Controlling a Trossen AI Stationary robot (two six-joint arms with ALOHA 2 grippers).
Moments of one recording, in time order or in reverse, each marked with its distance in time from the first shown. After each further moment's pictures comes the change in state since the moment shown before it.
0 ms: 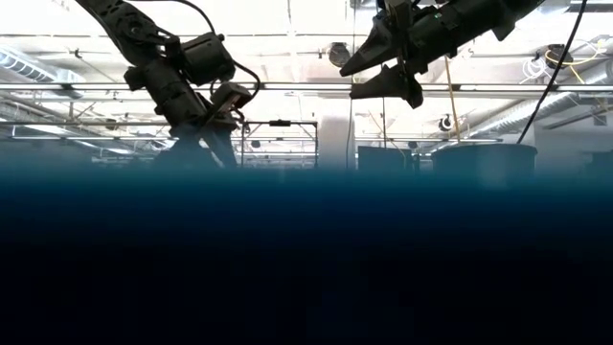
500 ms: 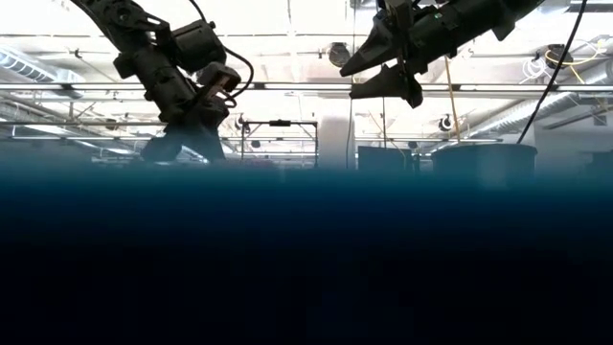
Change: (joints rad) left arm 0.005 -0.094 -0.002 -0.019 0.022 0.030; right arm 0.000 0.000 0.000 0.000 0.001 -0.015
